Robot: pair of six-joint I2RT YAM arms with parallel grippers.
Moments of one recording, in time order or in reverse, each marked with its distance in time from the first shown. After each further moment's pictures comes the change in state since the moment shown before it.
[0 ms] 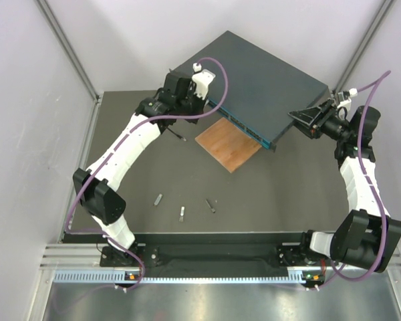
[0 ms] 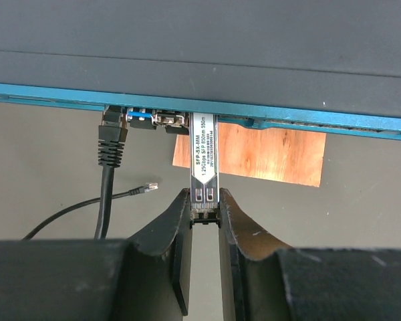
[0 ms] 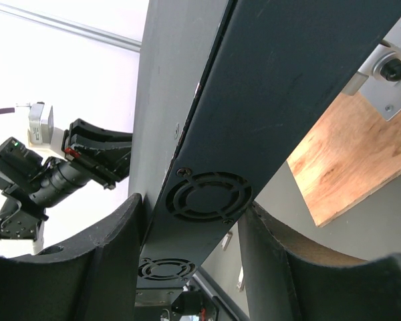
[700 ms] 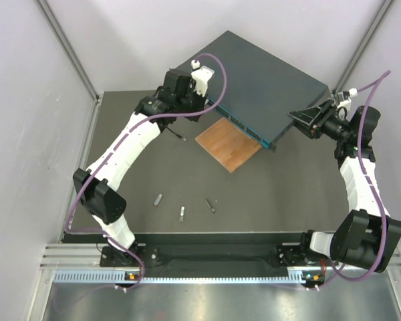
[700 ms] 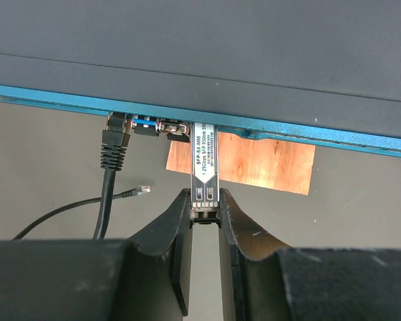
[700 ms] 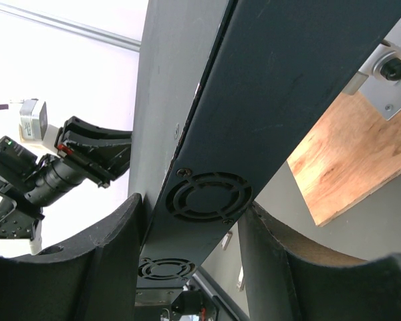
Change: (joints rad) left arm 0.000 0.007 0.032 -0.006 0.000 -0.053; right arm 0.000 0.000 0.000 -0.003 0.000 -0.002
